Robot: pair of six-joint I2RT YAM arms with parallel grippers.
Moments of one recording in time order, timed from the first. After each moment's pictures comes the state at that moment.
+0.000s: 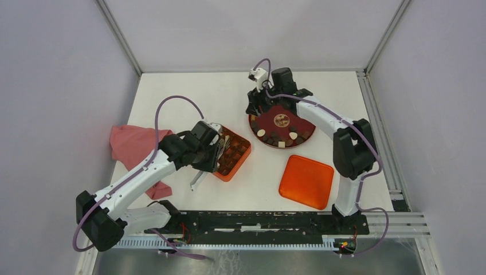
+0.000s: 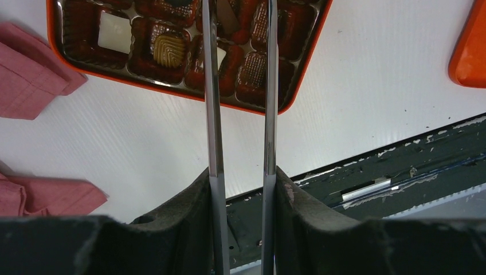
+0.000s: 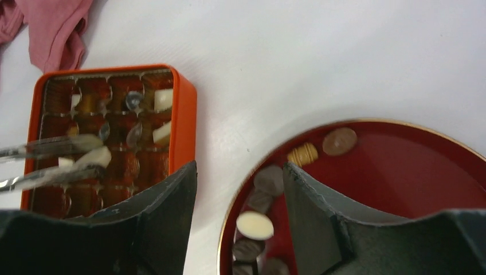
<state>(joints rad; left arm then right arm) -0.71 1.11 0.99 -0.99 -0.07 -0.42 0.52 1.96 1.57 -0.24 -0.48 -0.12</state>
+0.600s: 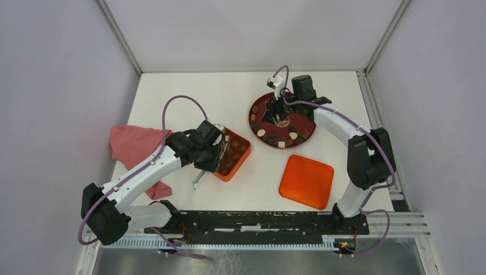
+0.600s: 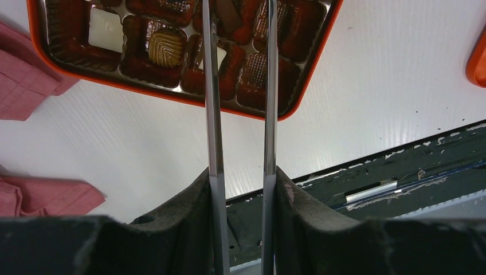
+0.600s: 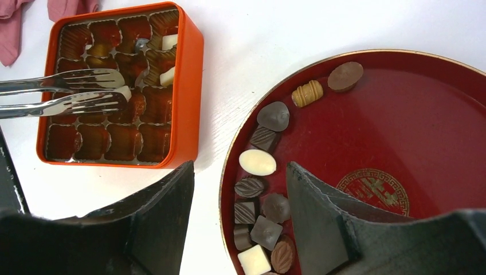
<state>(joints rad) -0.71 1.19 0.99 -0.98 -0.06 -0.42 0.38 1.76 1.30 -0.24 -0.64 -0.20</state>
